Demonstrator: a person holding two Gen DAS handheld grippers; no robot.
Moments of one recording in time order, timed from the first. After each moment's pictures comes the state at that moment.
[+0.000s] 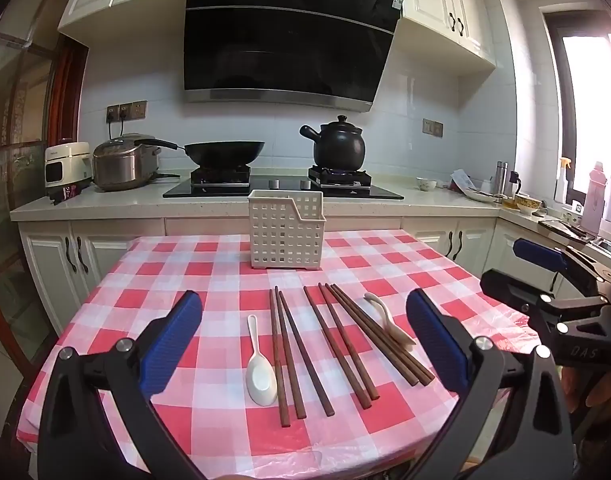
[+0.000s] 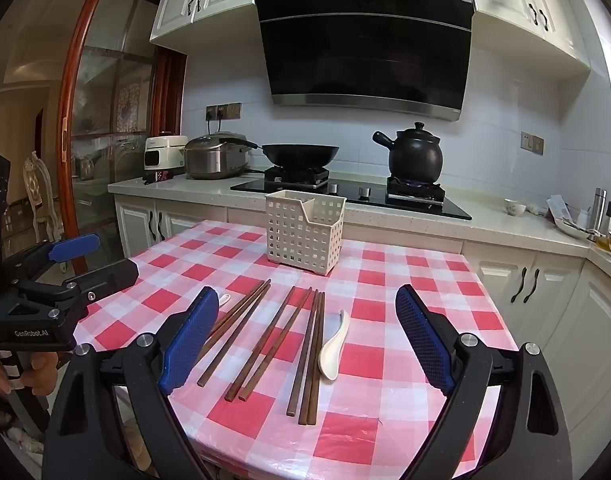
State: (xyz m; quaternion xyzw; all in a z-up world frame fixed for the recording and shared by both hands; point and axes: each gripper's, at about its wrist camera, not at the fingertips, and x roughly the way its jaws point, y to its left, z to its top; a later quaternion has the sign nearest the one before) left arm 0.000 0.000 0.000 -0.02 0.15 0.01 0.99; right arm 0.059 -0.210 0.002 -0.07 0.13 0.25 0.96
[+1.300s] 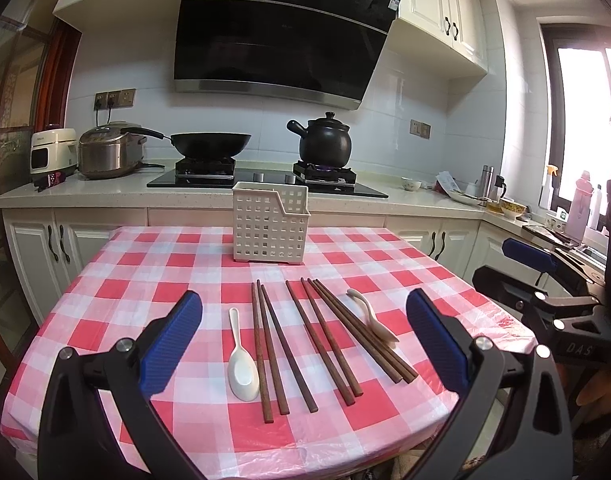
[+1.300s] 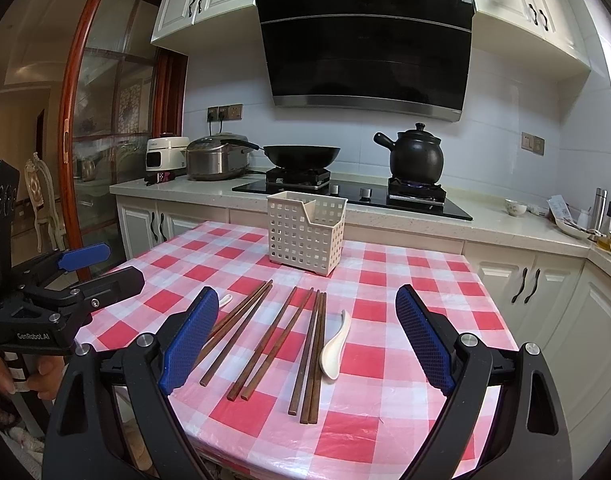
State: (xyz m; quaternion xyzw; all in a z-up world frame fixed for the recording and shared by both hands) left arm 0.005 0.005 -0.008 -0.05 0.15 -0.03 0.99; right arm 0.056 -0.215 0.006 -0.07 0.14 0.25 0.96
